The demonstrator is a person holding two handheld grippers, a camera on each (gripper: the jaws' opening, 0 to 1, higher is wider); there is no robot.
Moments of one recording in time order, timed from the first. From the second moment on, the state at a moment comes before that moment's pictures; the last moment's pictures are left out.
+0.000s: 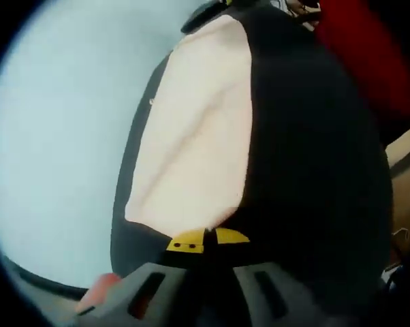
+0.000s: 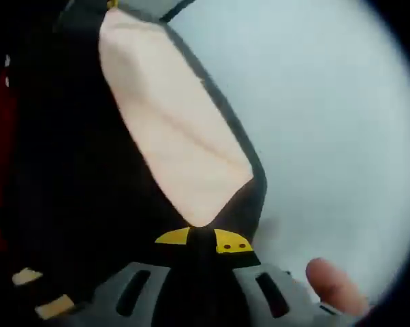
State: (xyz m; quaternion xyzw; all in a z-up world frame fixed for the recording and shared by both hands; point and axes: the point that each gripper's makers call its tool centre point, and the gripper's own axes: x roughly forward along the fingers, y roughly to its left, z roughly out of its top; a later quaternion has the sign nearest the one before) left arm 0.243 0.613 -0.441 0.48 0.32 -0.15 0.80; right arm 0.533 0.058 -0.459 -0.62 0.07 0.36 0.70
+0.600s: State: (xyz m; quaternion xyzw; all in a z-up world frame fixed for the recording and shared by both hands) left arm 0.234 0.606 -0.421 0.44 0.27 -0.12 0.85; right arm 0.540 0.063 -0.457 -0.63 0.08 0.39 0.67
